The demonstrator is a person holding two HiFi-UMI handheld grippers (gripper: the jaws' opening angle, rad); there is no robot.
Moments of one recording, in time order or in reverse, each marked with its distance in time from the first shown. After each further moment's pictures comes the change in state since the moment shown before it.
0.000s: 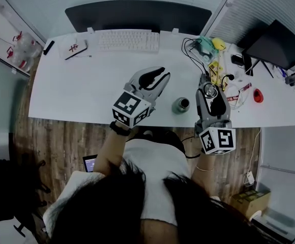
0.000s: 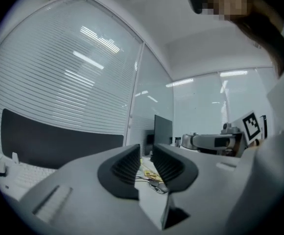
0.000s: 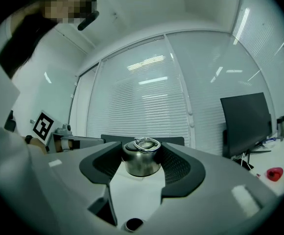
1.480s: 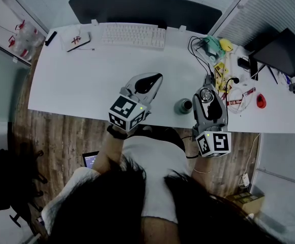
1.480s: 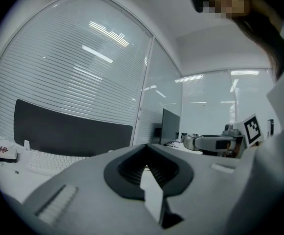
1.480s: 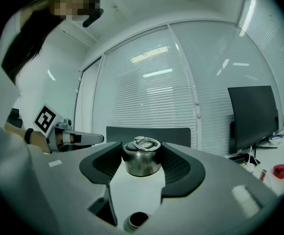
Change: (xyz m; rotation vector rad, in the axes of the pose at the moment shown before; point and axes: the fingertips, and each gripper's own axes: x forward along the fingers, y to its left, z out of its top) left arm -0.021 0.025 -0.033 -0.071 0.077 0.092; right arm 0.014 0.009 -0.037 -0.001 0.081 0.058
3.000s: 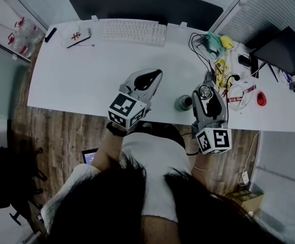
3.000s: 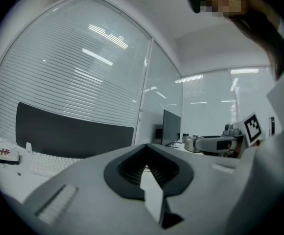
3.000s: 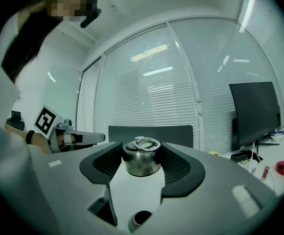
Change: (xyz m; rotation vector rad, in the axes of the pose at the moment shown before) left arm -0.005 0.001 0.002 0.021 -0.022 0.016; right arm 0.002 0.006 -0.003 0.020 0.018 0.021
